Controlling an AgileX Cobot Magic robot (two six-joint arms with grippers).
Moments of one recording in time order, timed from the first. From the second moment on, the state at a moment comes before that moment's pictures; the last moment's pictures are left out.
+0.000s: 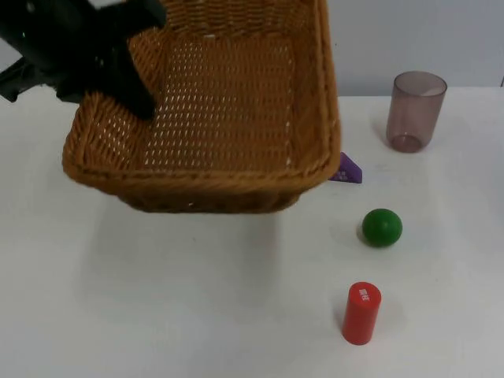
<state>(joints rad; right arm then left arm) 0.02 0.96 -1.03 -0.01 0.70 -0.10 -0.16 1.72 -1.23 -0.62 0.86 0.20</state>
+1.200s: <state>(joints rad) 0.17 1.75 -1.48 0.44 0.72 -0.86 -0.07 1.69 -1.23 -0.64 0.92 0.18</state>
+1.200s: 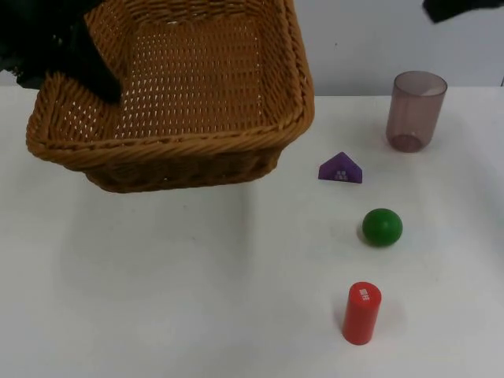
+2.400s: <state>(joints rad) 0.27 2.38 -1.90 0.44 0.78 -1.12 -0.07 1.69 -1.23 -0.64 0.91 0.16</state>
